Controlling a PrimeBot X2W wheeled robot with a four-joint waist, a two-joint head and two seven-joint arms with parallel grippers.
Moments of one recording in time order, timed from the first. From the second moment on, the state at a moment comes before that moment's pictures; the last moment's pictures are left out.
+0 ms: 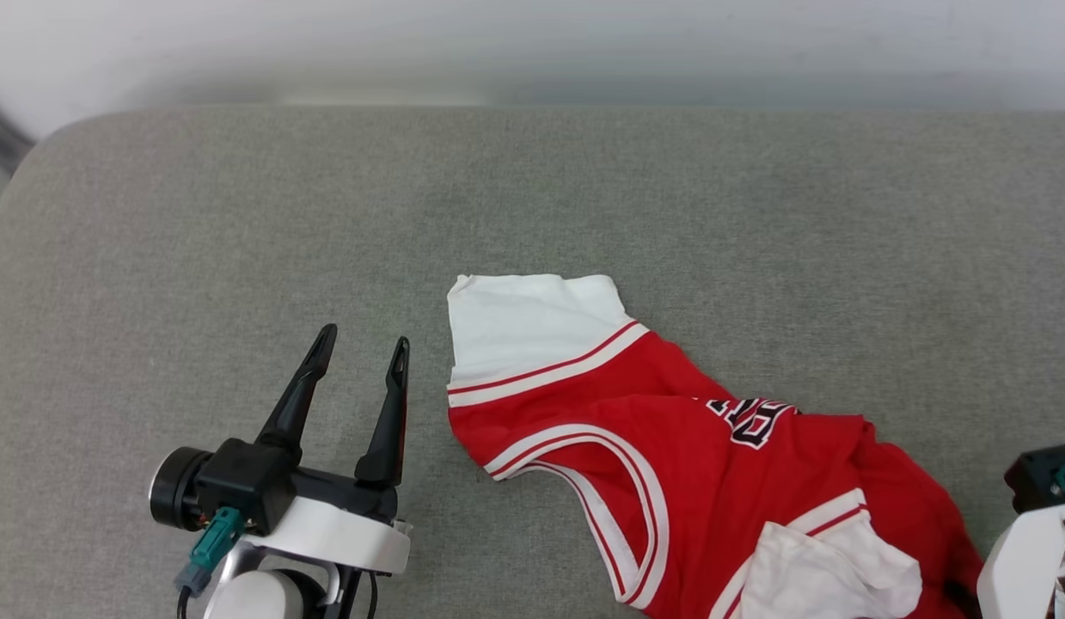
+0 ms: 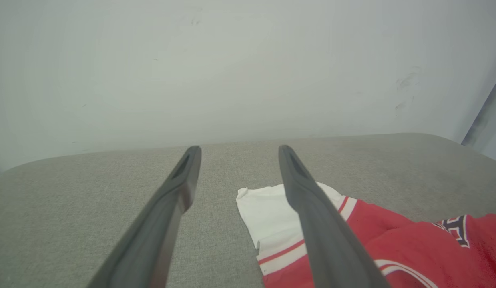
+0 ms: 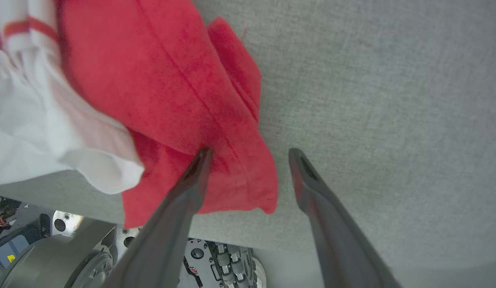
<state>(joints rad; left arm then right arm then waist) -0.09 0.10 -0.12 -0.01 -0.15 -0.13 -0.26 0.09 -0.40 -0.06 -0.22 0.36 0.13 1.05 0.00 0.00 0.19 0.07</state>
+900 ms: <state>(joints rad) -0.13 0.10 -0.14 0.00 -0.16 -0.13 -0.26 -0.21 -0.54 0.02 0.08 0.32 0.13 0.80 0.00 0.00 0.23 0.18</state>
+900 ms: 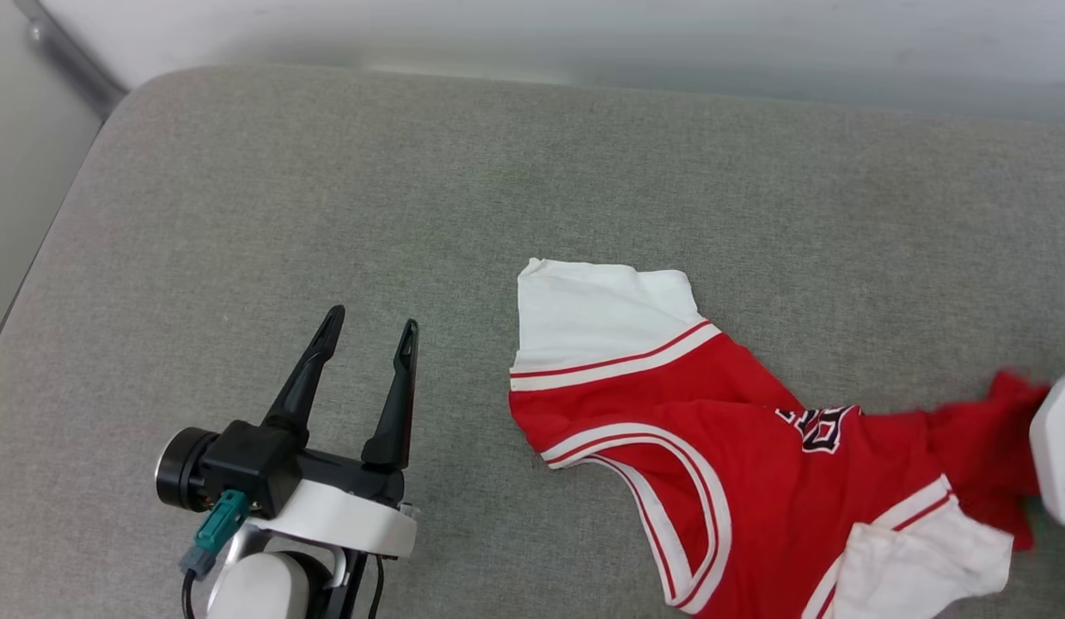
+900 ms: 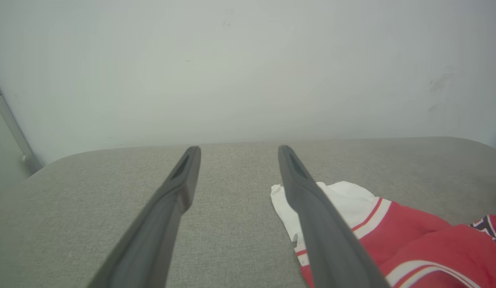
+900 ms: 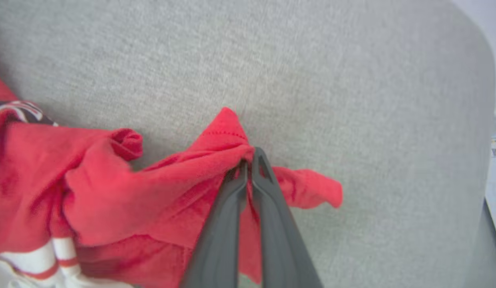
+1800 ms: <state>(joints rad) -0.15 0.08 -0.13 -0.01 -0.16 -0.13 -0.26 -0.63 -0.52 0.16 0.51 0.17 0.13 0.42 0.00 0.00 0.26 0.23</state>
